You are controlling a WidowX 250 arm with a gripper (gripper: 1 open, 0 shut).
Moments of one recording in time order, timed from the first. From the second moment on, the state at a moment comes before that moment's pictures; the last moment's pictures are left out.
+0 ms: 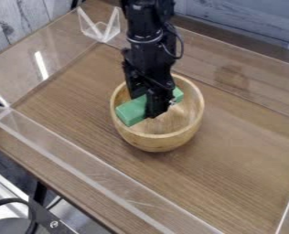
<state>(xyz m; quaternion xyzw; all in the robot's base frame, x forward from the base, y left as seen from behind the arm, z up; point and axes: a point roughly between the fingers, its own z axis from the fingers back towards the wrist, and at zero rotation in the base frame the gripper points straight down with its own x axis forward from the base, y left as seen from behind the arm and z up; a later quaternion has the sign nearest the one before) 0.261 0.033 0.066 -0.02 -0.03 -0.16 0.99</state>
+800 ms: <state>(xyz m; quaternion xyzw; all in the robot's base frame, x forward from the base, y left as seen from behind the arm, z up) 0.263 0.023 0.055 -0.02 -0.02 -0.16 0.99</state>
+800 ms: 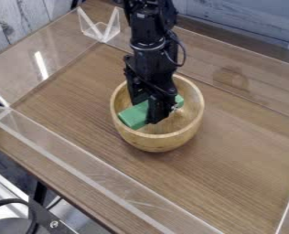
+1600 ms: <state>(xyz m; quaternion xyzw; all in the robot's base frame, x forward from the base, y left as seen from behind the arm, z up) 0.263 0.013 0.048 -0.02 0.00 -0.17 0.99</state>
